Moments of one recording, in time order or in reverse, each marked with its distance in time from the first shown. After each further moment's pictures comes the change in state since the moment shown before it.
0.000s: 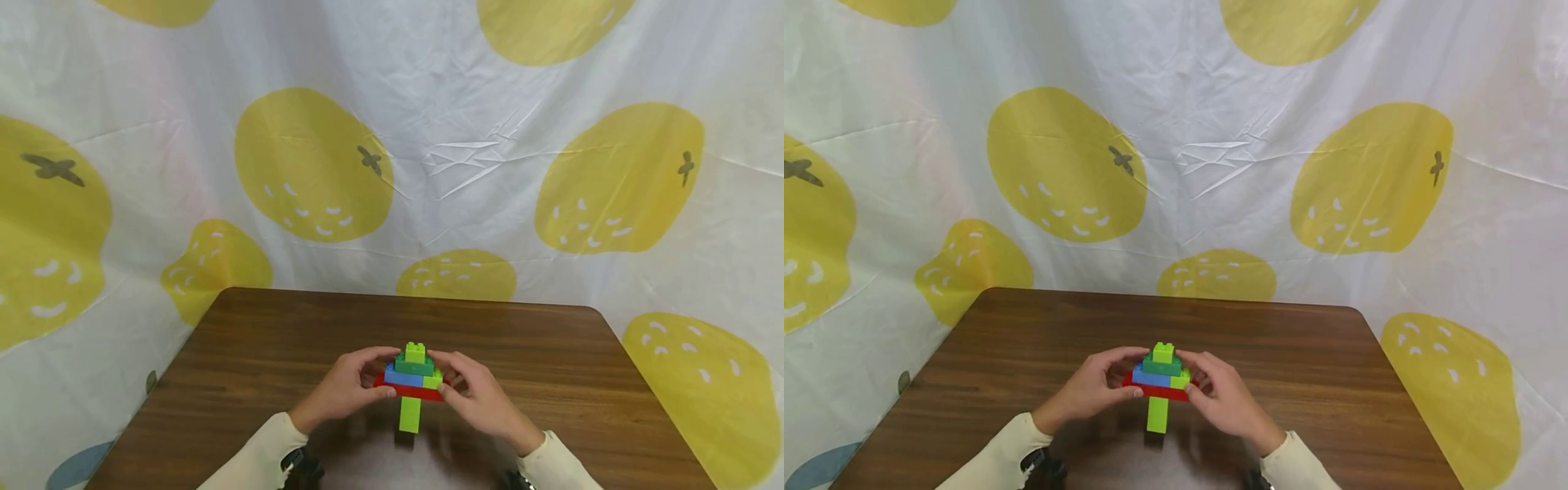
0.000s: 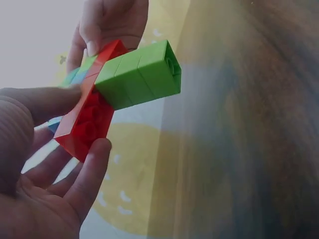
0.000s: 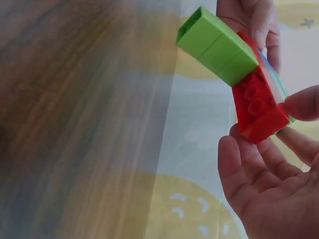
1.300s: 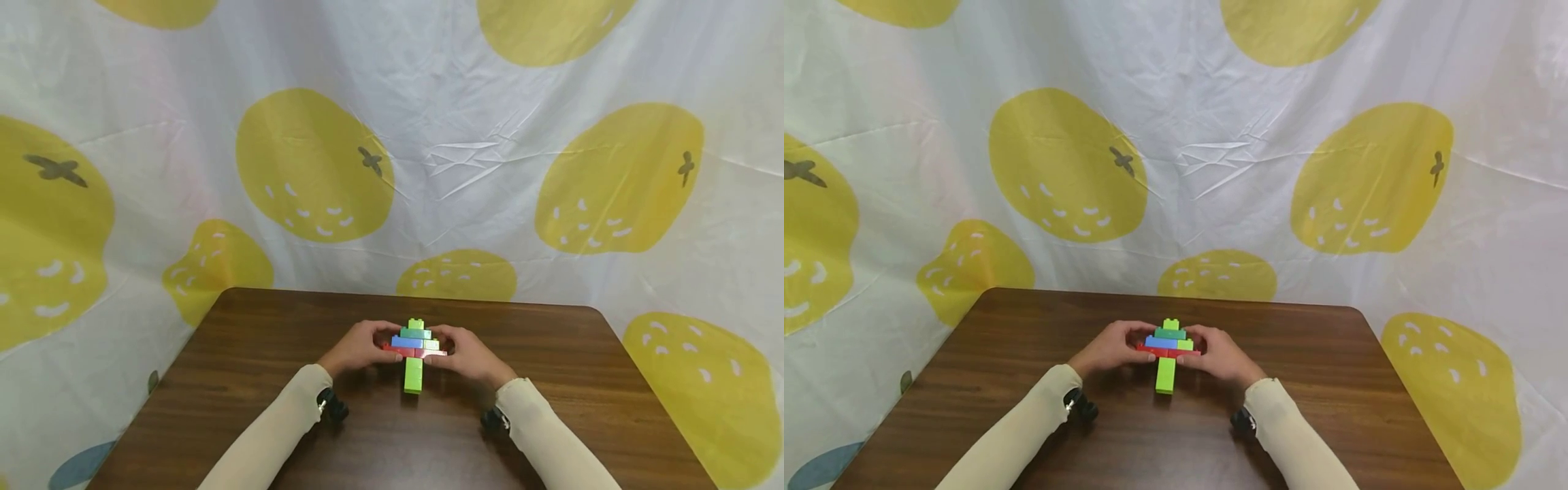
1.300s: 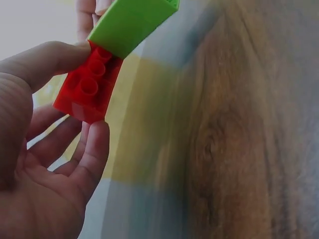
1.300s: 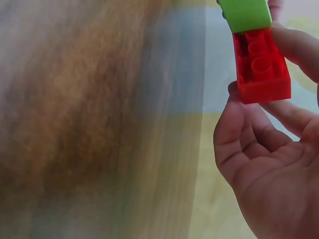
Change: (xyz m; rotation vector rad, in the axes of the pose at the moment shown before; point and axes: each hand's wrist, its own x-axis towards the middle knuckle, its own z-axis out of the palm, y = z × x) left_hand 0.080 -0.057 -0.018 0.104 -0.043 -0.167; right_hand 0.071 0.076 -0.007 -0.054 -0.215 0.221
